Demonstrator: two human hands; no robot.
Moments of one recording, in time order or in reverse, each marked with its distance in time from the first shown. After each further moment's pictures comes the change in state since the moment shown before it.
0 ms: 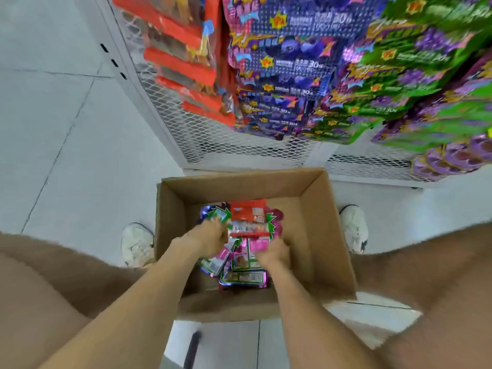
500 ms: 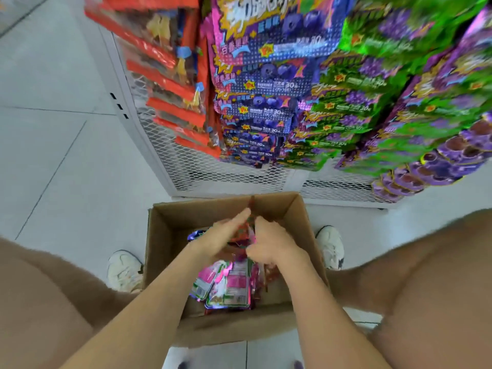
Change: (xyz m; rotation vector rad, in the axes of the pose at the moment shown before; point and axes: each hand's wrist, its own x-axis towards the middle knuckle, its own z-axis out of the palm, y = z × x) left_hand -0.028 0.075 -0.051 -1.320 -0.082 -0.035; right_hand -0.100 -0.068 -0.147 -0.384 -0.015 -0.506
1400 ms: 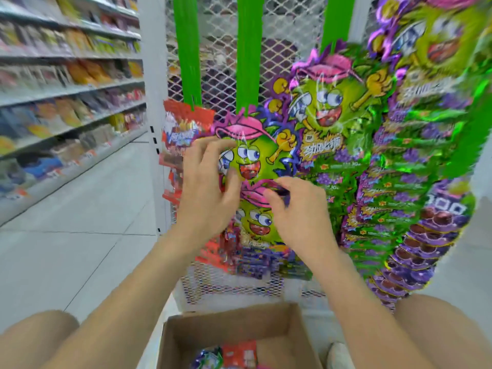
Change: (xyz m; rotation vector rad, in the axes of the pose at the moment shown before) left_hand -0.262 0.265 0.022 0.611 0.897 1.620; right_hand -0.163 -0.104 -0.258 0.263 1.167 -0.547
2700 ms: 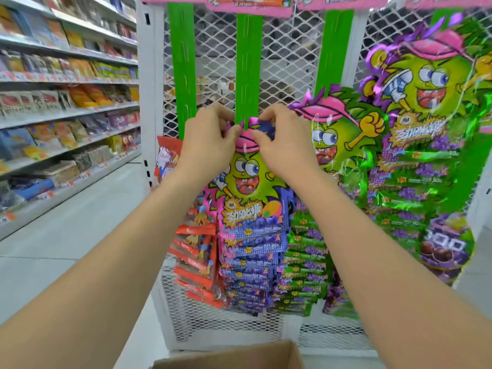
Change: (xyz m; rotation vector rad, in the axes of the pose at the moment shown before) left_hand 0.144 0.004 0.009 0.099 -0.063 -0.149; right_hand 0.166 -0.032 -0.014 -0.083 0.145 -0.140
